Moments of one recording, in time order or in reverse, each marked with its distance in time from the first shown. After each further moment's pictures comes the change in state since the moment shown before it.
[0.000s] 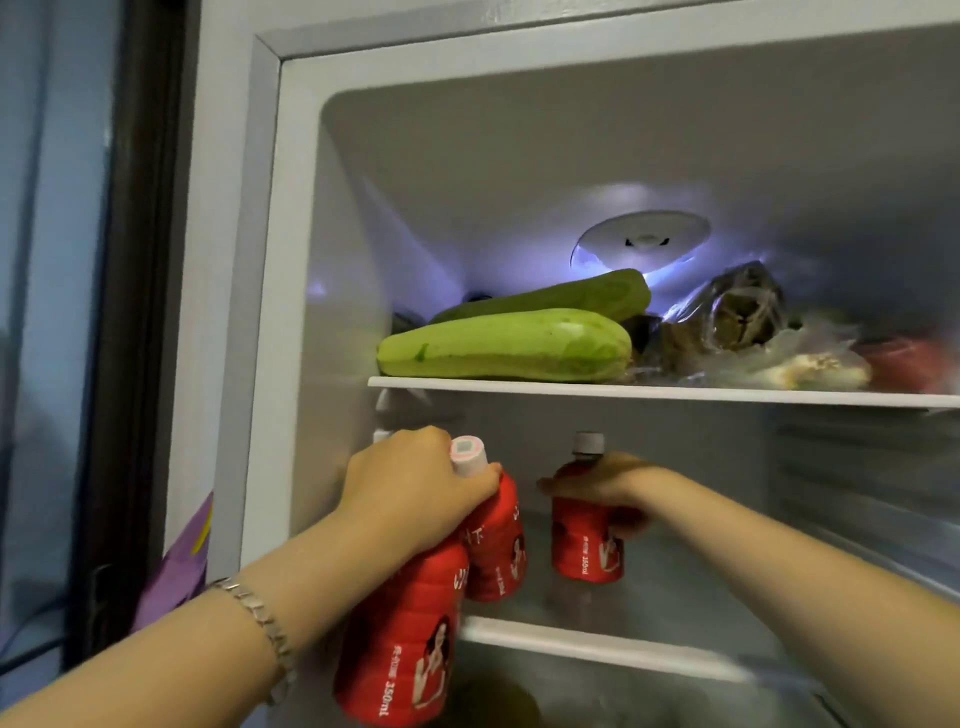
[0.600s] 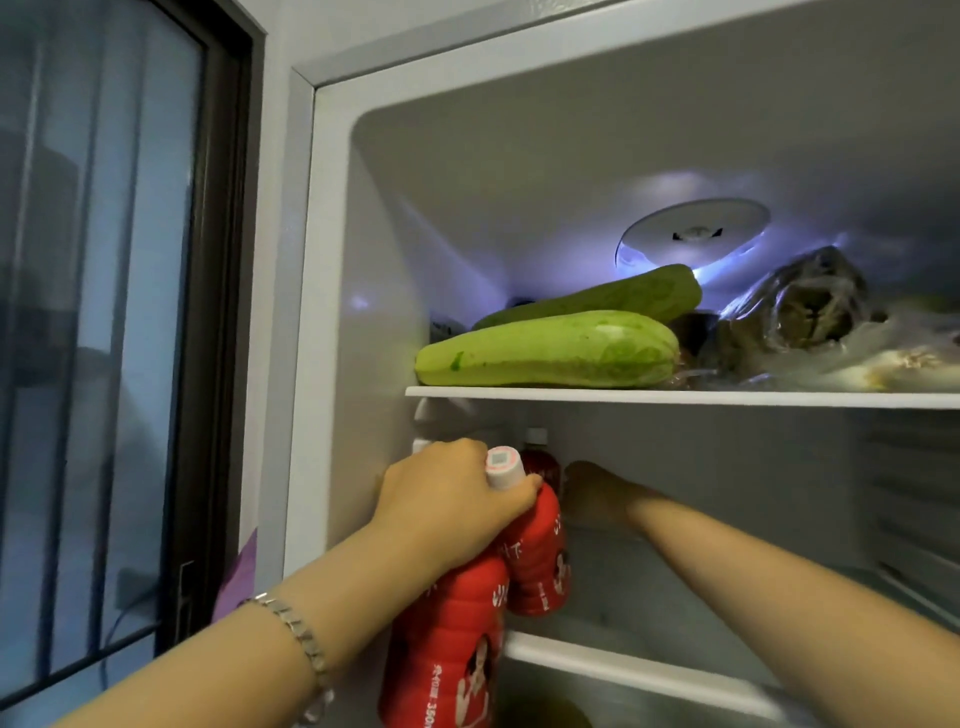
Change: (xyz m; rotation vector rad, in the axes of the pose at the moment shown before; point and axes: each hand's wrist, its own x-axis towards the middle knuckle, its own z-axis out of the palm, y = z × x) left_hand -0.002 -0.003 -0.001 0.001 0.023 -0.015; right_hand 0.015 -0.035 0.036 0.023 -0.151 -0.515
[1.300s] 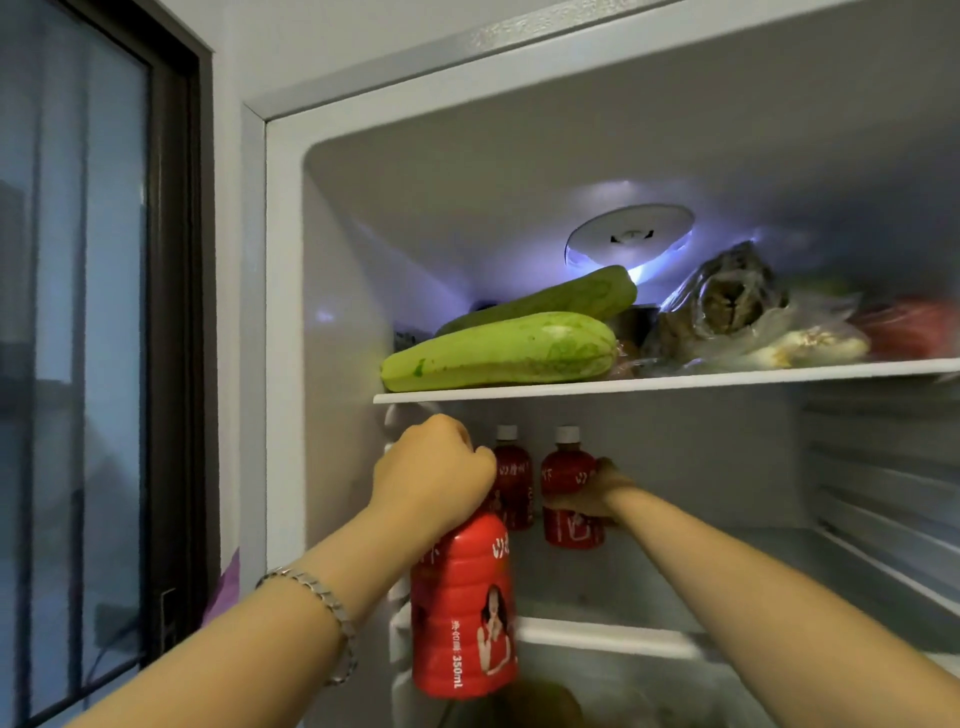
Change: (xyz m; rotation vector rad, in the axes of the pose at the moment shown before) left_hand 0.008 0.015 -0.007 -0.186 0.002 -0.065; right_hand -0.012 0.037 -0.001 0.172 0.201 0.338
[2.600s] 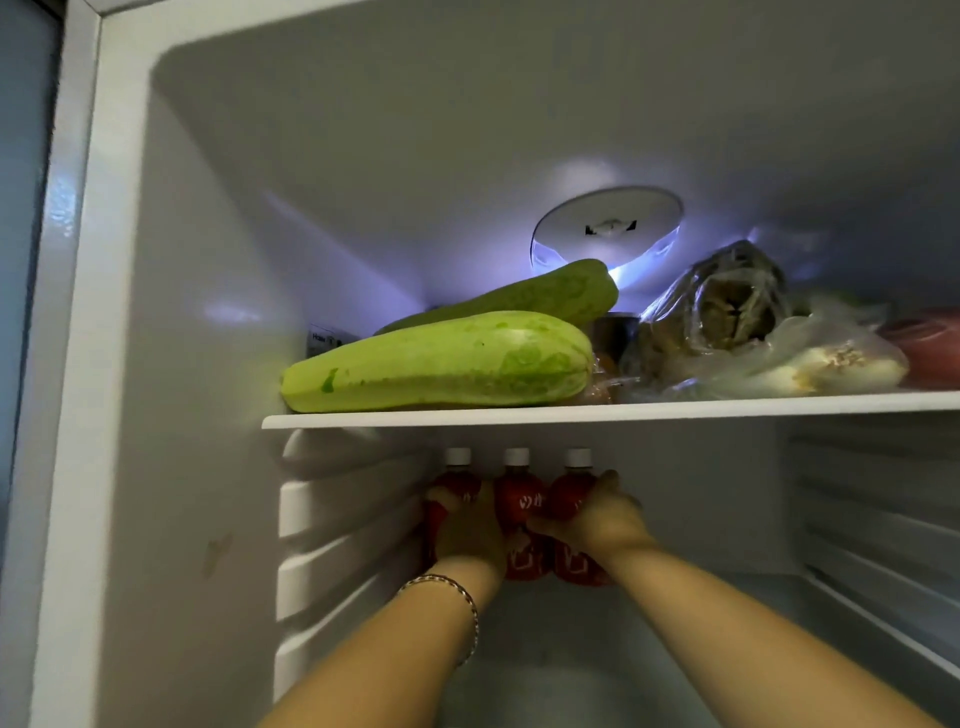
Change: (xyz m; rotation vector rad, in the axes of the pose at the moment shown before) left_hand 0.073 0.003 0.162 0.059 -0.413 -0.078; right_hand 0.053 0.029 -0.009 -0.253 0.263 0.012
